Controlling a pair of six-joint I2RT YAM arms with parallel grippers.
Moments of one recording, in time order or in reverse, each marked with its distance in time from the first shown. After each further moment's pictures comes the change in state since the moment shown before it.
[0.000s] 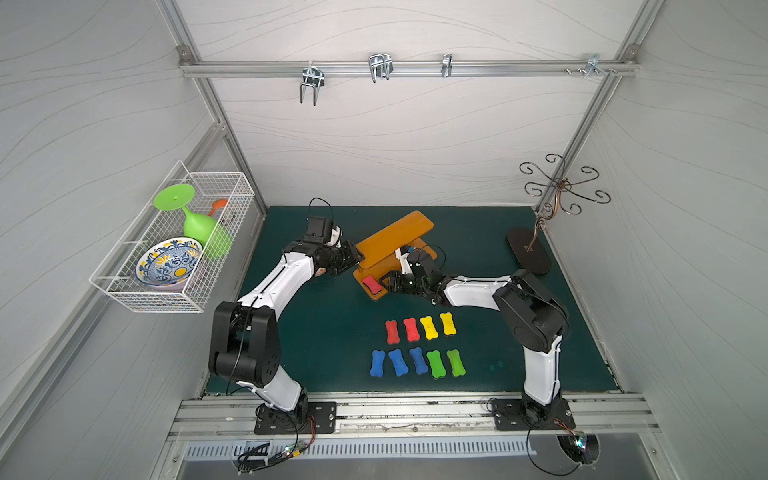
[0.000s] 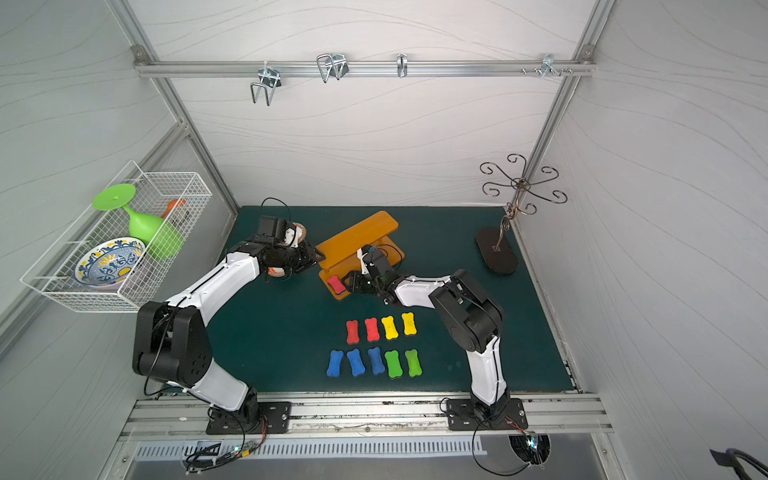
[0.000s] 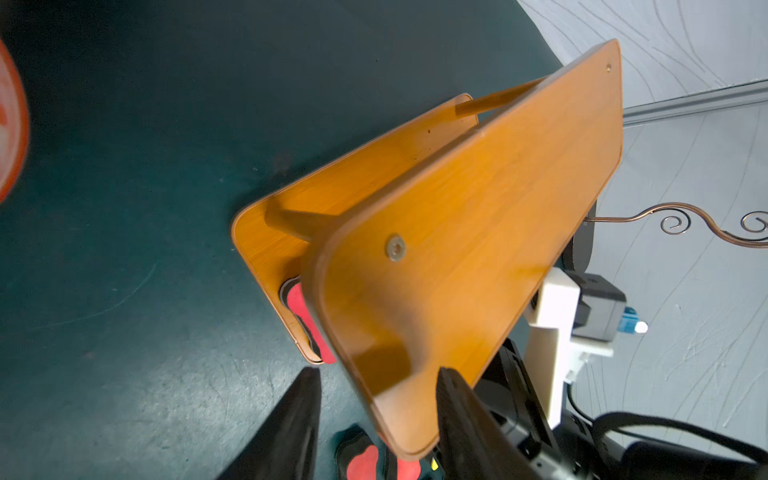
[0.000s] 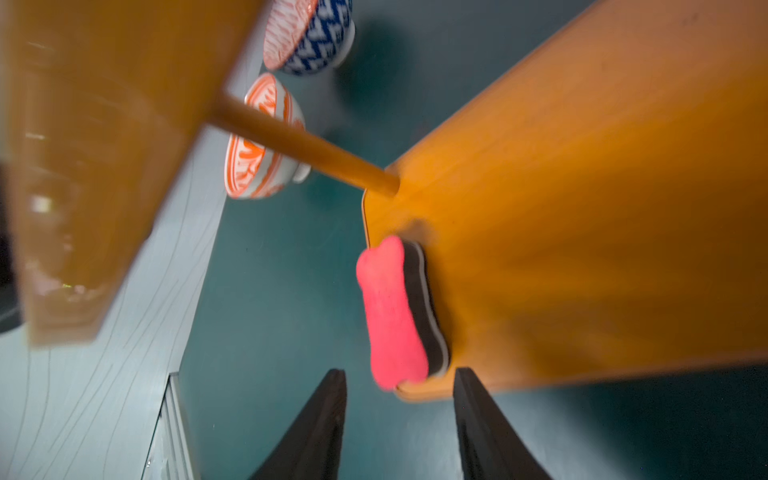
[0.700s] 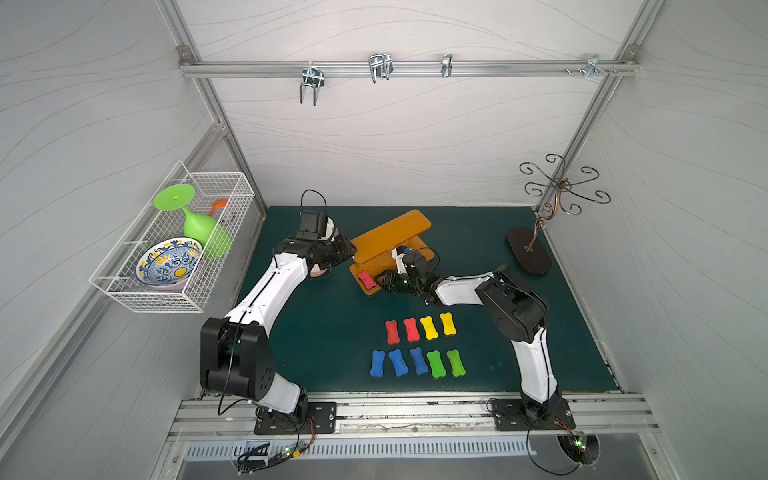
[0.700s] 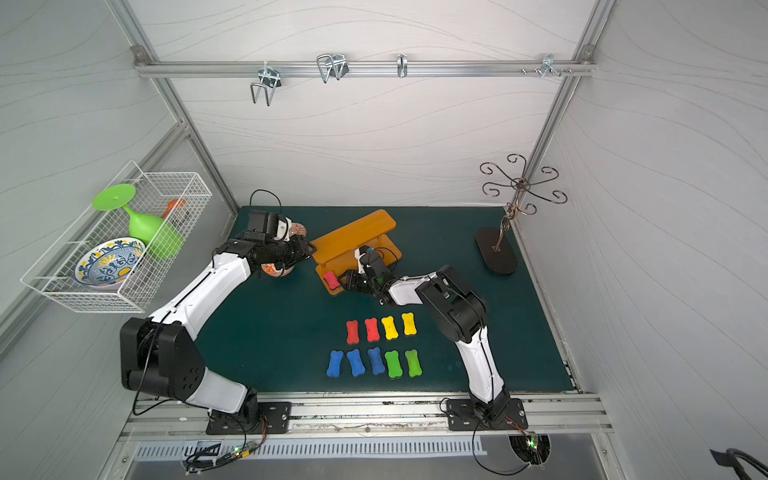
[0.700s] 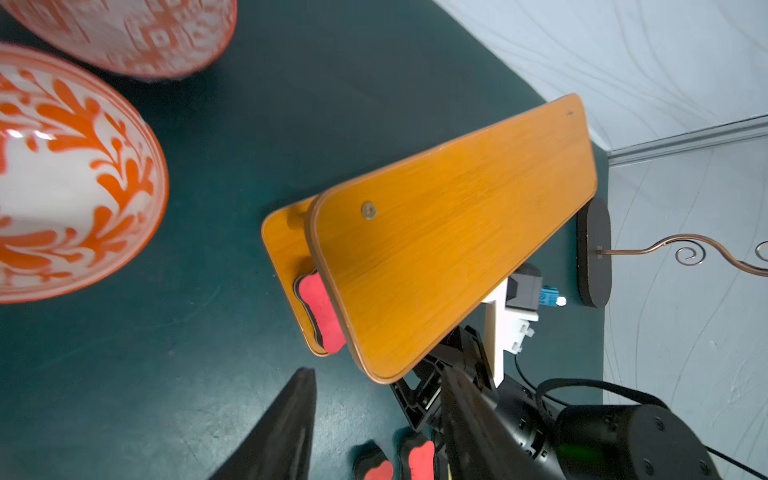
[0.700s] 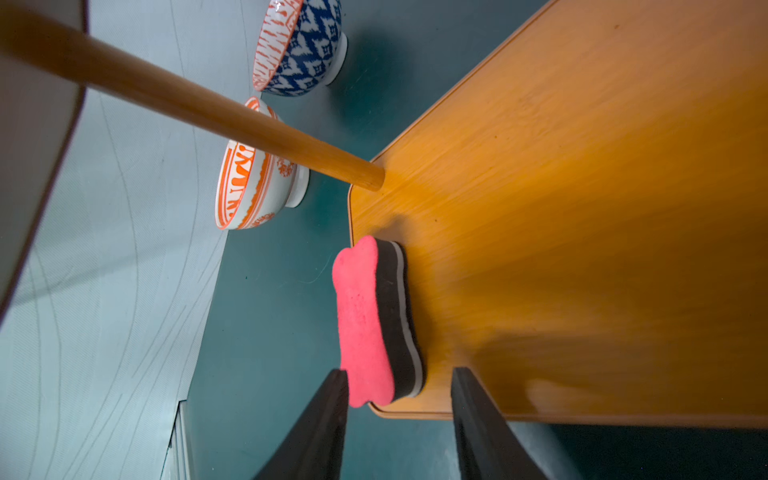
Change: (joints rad) left arm 0.017 -0.097 0.035 -0.031 -0.138 0.027; right arm -0.005 0.116 0.034 0.135 -0.005 0.095
